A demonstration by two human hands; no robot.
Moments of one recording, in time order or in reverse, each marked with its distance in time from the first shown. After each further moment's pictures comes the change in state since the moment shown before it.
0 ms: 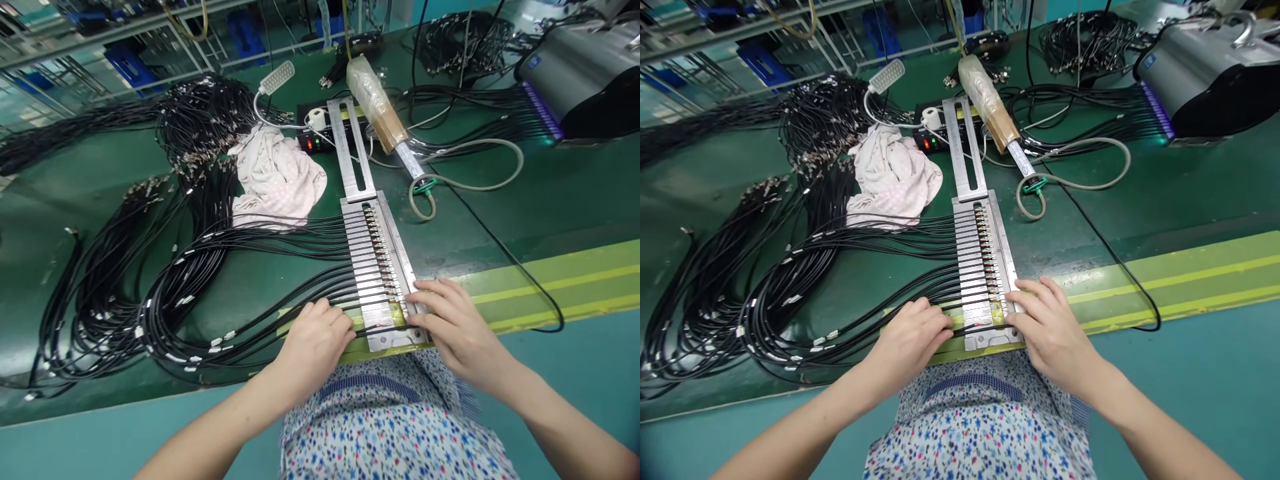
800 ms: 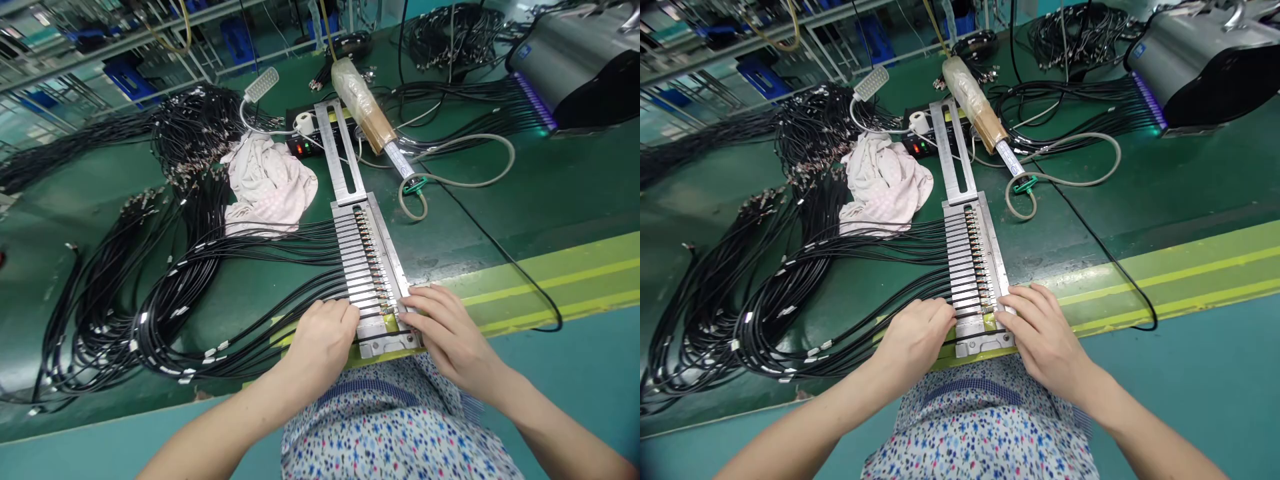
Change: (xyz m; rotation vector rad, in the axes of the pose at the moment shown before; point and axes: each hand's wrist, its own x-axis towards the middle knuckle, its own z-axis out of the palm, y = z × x) left_hand 0.023 0.014 -0.002 0.175 0.149 0.042; right_hand -0.012 0.005 0.009 0.109 0.097 0.039
